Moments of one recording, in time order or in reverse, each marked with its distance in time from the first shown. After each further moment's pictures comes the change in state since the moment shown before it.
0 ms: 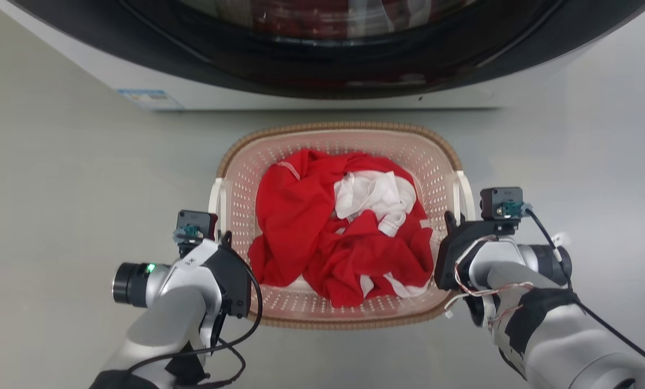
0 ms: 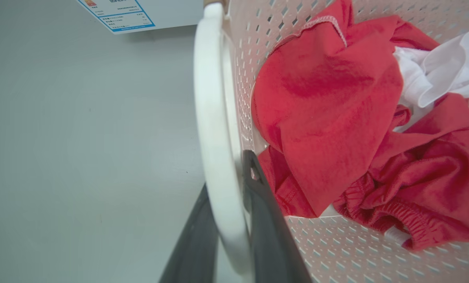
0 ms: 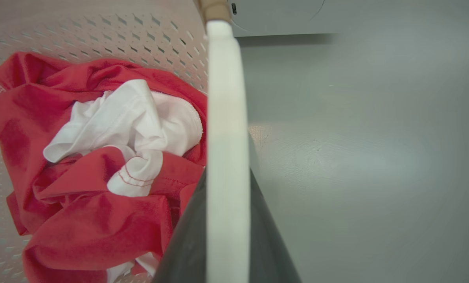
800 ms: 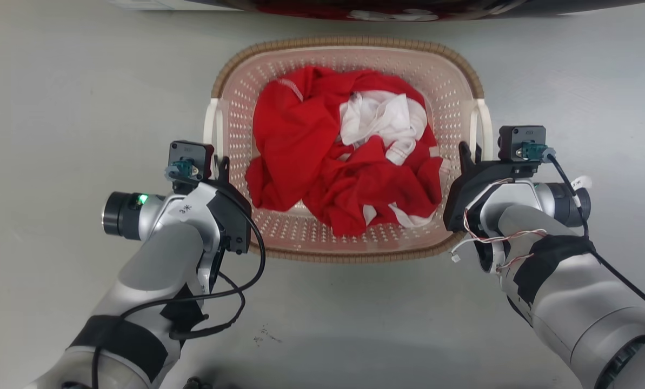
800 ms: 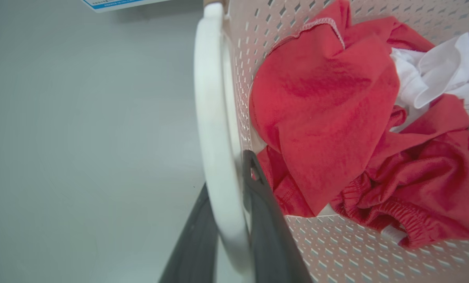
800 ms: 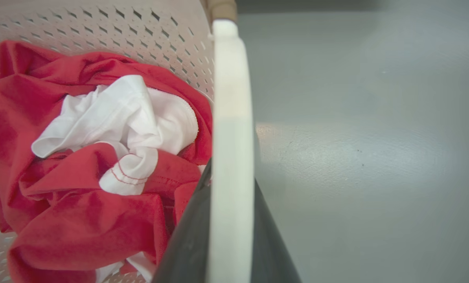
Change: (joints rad) left arm -0.164 0.000 -0.006 -0.005 0.007 0.009 -0.051; right arm -0.148 -0.007 -0.006 0.043 -0.023 0.000 -0.061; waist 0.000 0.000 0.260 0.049
